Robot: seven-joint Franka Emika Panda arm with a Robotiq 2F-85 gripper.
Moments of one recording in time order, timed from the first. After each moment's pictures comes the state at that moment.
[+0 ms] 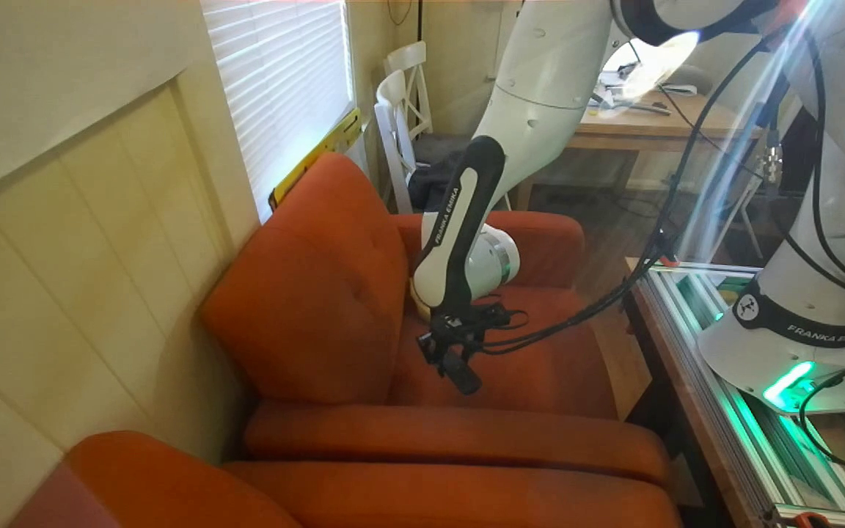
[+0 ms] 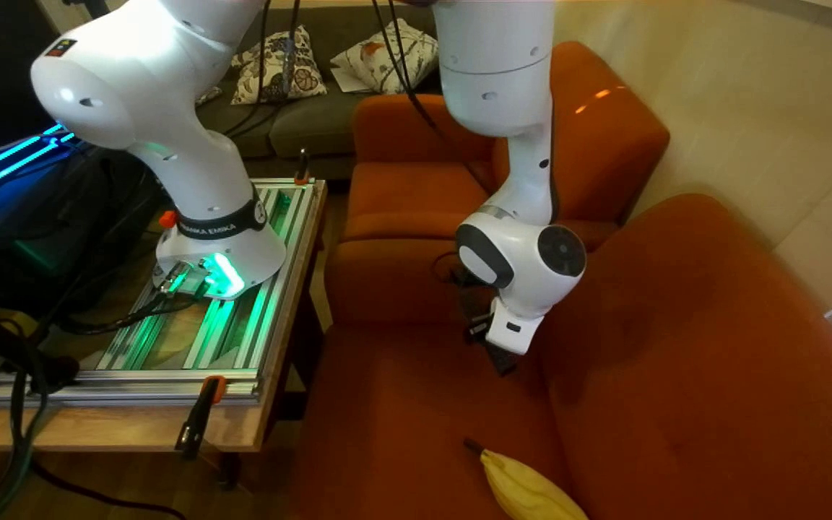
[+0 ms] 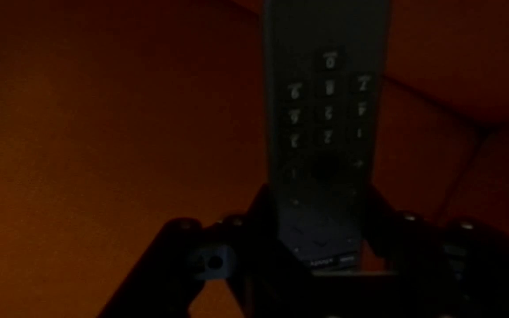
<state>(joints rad) -0.16 0.86 0.01 -2.14 0.59 2.80 0.42</state>
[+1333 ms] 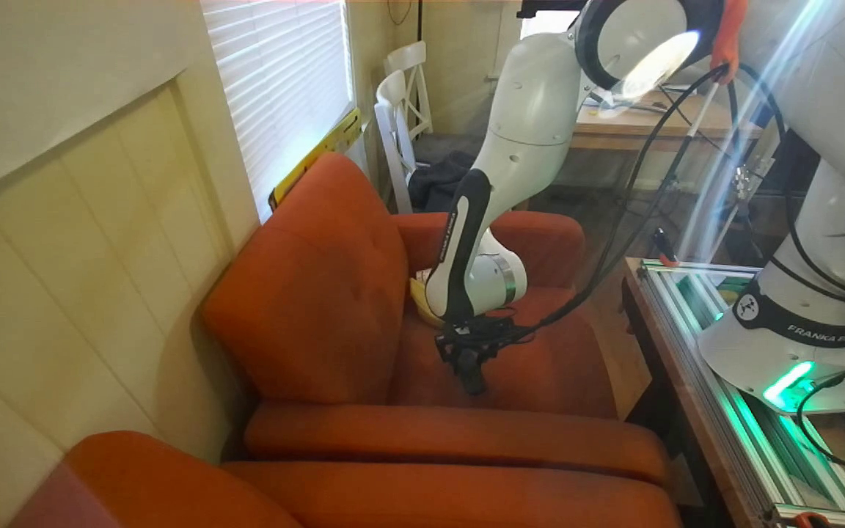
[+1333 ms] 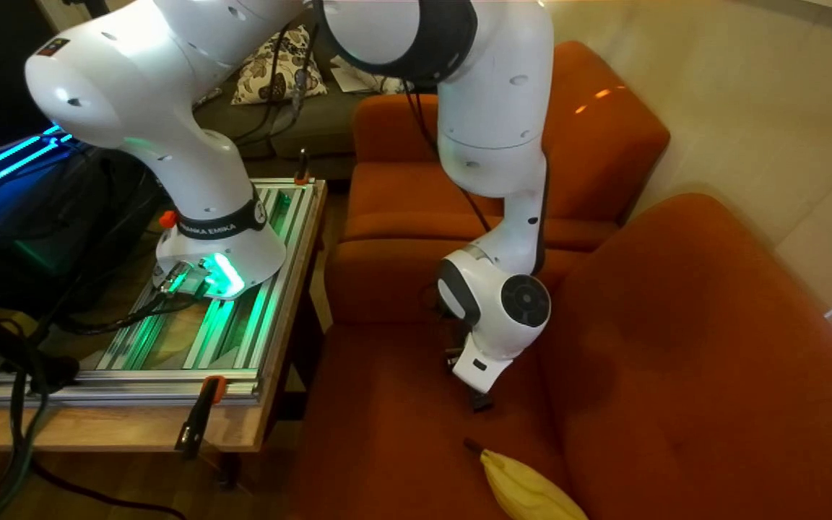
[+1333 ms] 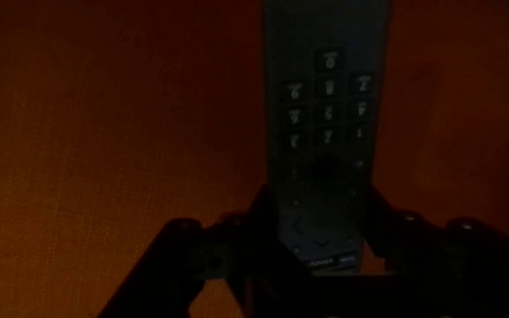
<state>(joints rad) -0.25 1.01 0.03 -2.09 0.71 2.92 0.42</state>
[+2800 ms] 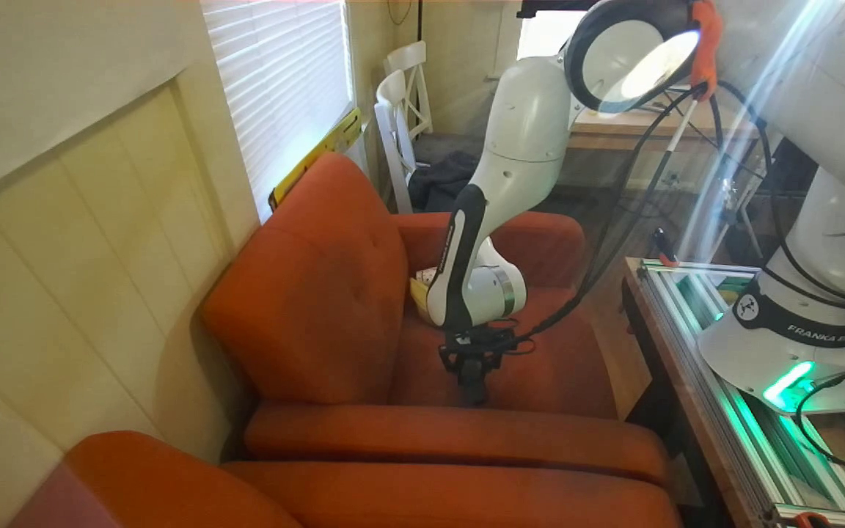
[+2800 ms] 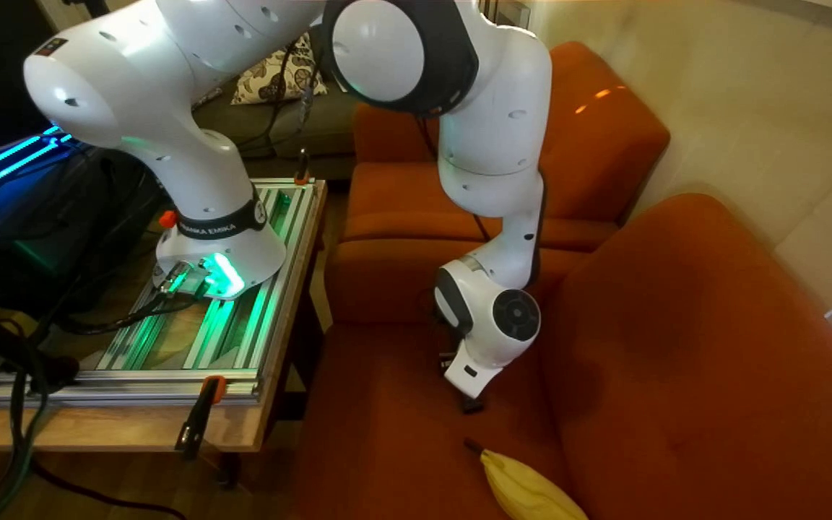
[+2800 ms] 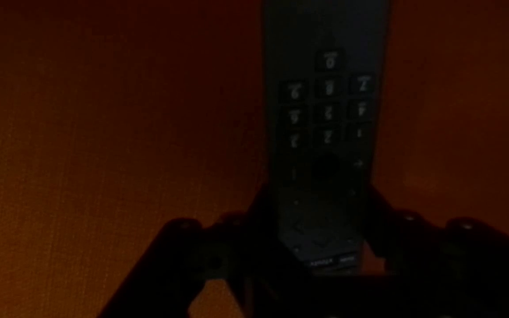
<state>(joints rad) -0.27 1.08 0.05 -2.05 0.75 2.92 0.42</state>
